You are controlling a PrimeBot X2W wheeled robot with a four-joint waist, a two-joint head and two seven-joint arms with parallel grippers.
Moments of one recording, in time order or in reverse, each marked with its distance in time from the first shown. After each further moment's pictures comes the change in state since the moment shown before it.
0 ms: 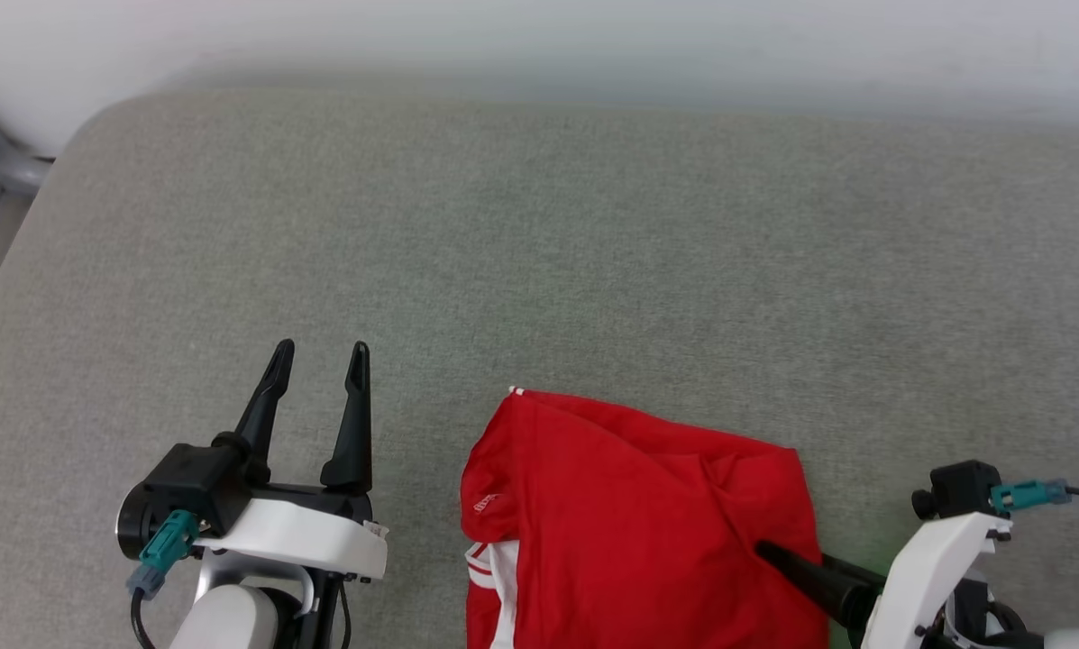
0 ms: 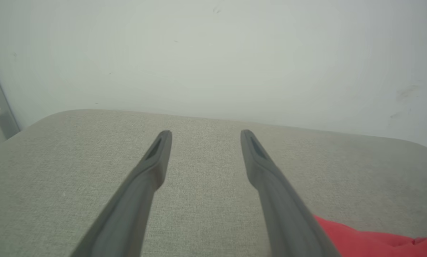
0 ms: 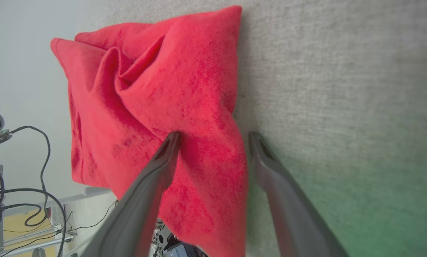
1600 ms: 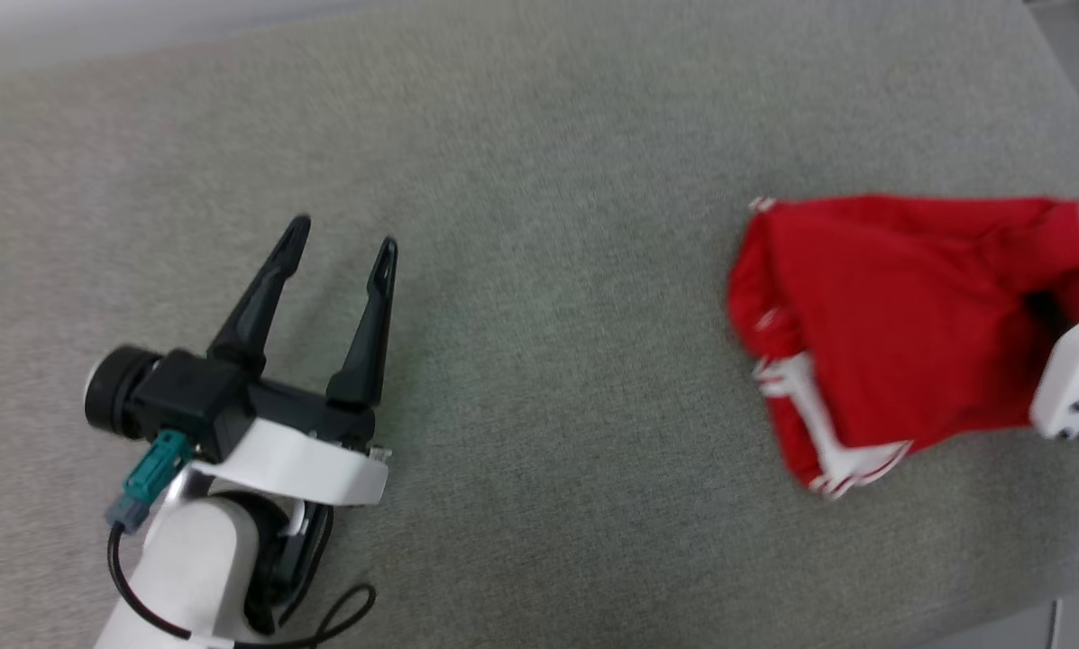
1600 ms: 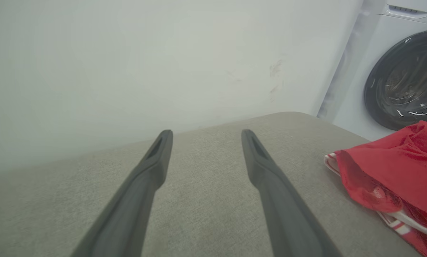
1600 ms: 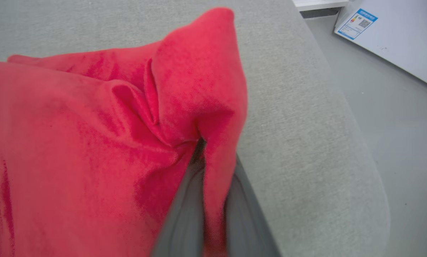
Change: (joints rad) left arm -0.134 0.045 -0.005 -0.120 0.111 -0.091 0.074; right arm -0.401 -0.133 -0.177 0.180 -0.534 0.000 -0.220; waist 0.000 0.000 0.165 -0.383
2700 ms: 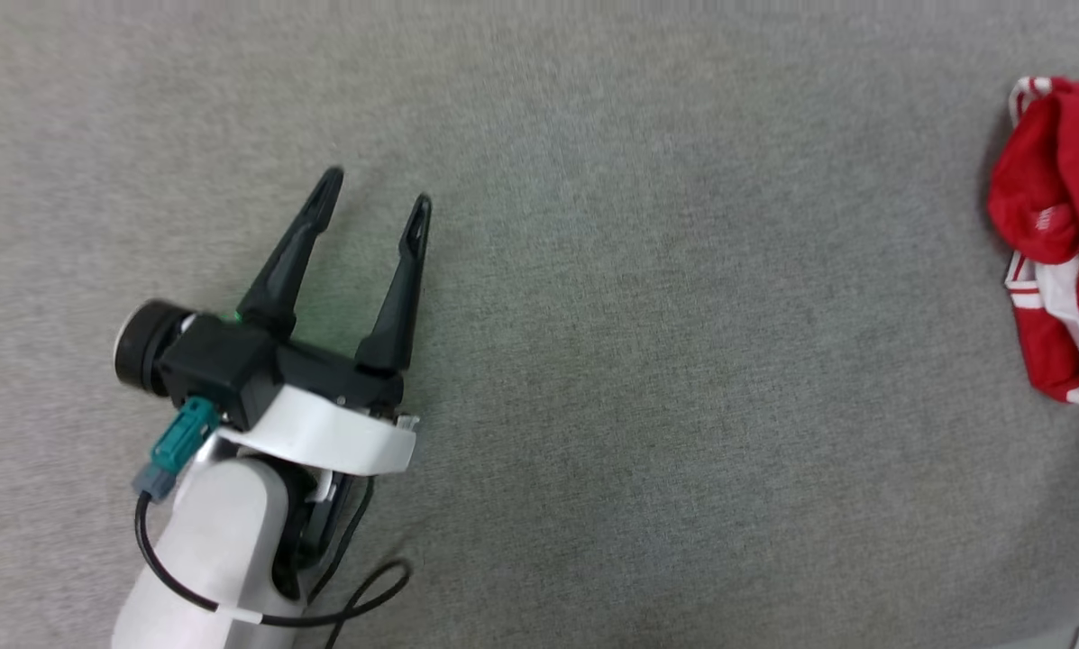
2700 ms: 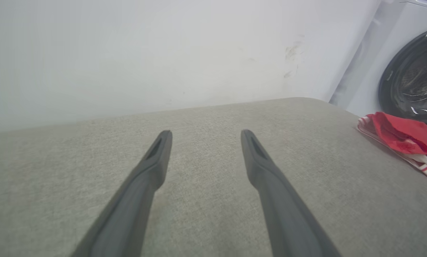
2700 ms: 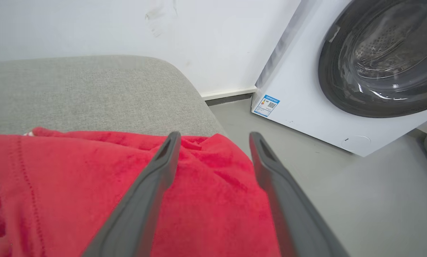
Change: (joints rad) left arm -0.121 -0.015 -0.055 0.058 0.000 -0.019 -0.049; right arm -0.257 0.000 -0.395 0.246 -0.380 0.000 -0.515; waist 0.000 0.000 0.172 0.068
